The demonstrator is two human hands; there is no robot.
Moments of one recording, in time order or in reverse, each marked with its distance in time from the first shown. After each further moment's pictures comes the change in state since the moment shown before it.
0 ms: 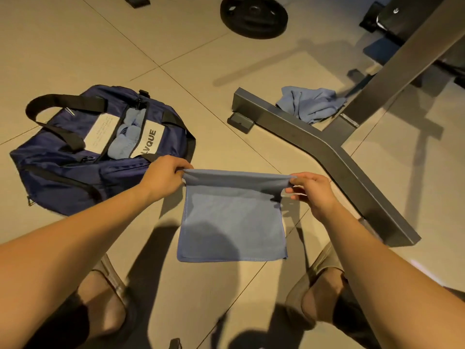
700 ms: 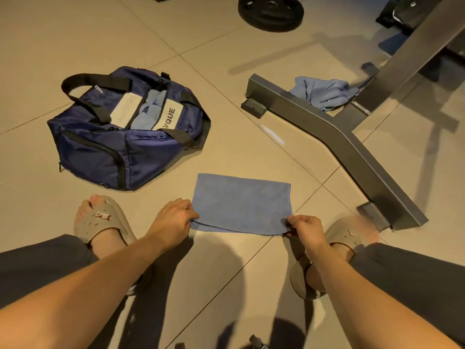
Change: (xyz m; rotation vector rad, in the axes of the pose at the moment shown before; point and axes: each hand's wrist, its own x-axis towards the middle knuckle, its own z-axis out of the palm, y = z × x) left_hand -0.162 -0.038 0.096 0.287 -0.063 0.171; right_hand -0.079 0.145 0.006 -0.101 0.089 0.132
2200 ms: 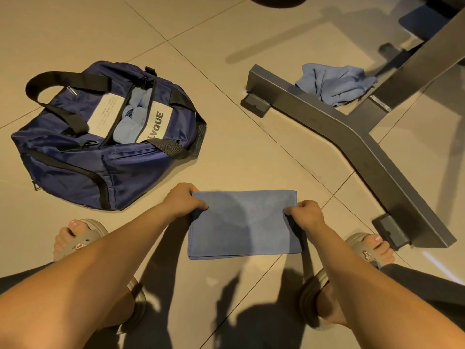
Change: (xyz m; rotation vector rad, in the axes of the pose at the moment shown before) left_hand 0.131 -0.016 -0.020 -0.611 -0.281 -0.595; right_hand 0.082 -0.060 0.030 -0.492 0.044 0.090
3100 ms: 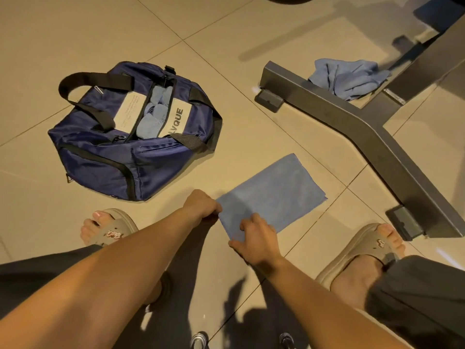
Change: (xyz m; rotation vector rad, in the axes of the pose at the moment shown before) left_hand -0.034 -0.009 0.015 -0.234 0.015 -0.297; right_hand -0.129 -0.008 0.118 -0.696 -0.128 -0.673
